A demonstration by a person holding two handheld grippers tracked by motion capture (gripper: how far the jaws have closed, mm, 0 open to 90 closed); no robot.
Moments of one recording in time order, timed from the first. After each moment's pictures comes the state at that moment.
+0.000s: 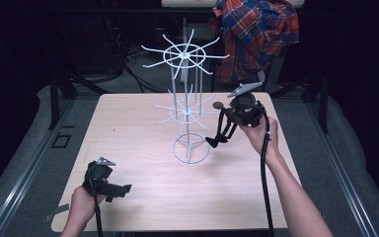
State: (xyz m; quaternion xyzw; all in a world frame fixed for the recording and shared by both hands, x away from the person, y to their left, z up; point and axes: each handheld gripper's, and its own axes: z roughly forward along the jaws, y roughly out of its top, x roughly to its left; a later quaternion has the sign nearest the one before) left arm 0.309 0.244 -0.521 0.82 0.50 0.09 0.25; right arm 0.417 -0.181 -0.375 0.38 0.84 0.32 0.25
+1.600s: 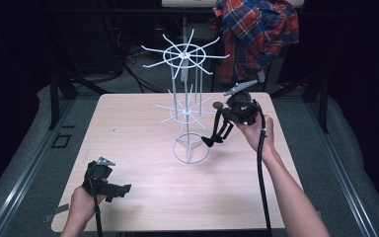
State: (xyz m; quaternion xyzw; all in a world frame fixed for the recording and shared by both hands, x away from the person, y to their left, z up) left arm 0.309 0.244 -0.521 0.82 0.50 0.09 0.25; right arm 0.431 -0.176 -0.382 0.38 0.84 0.31 0.22
